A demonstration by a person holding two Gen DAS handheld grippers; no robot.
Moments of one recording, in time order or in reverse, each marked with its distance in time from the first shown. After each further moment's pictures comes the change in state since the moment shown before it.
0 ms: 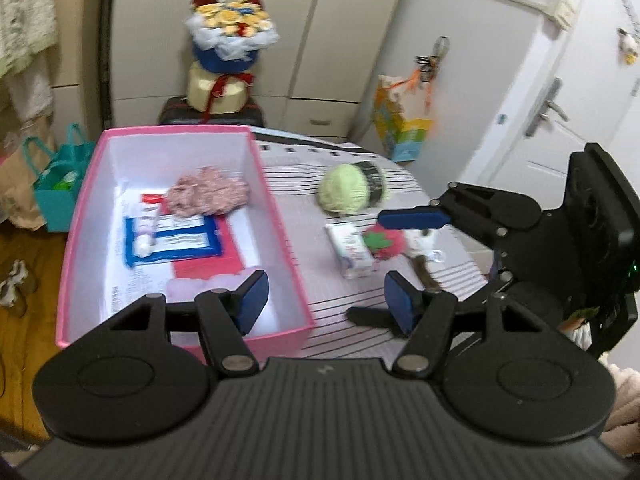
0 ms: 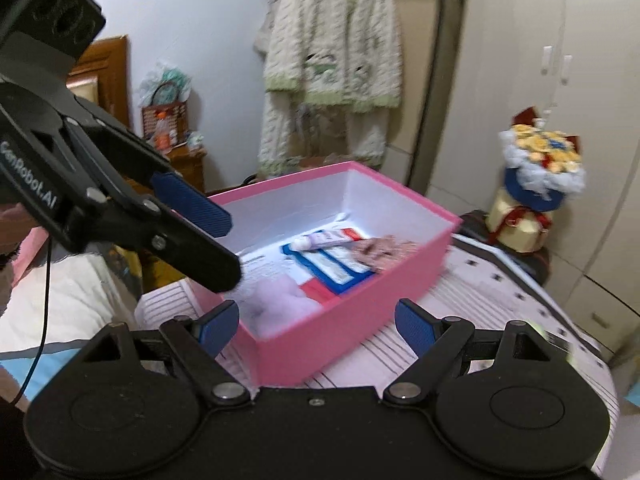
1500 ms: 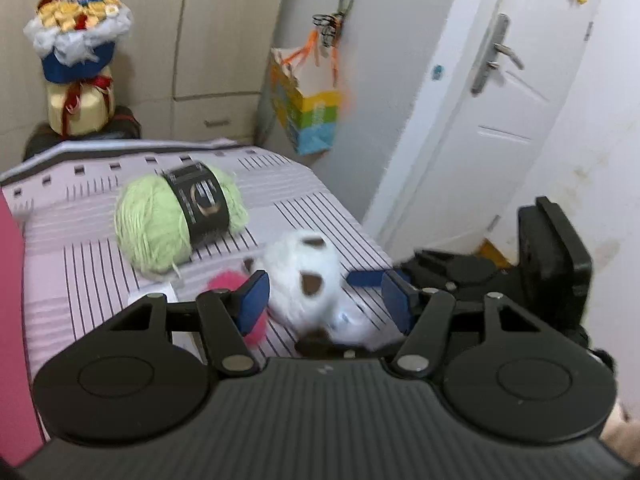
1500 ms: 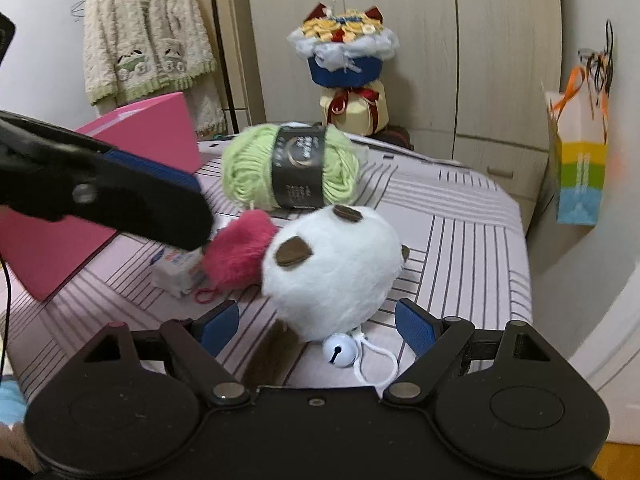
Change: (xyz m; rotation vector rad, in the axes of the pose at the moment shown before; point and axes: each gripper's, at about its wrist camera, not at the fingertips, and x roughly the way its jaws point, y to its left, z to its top) left arm 0.227 -0.132 0.019 0.162 -0.017 -0.140; right arm 0.027 -0.178 -0.174 0.405 0.062 -0.214
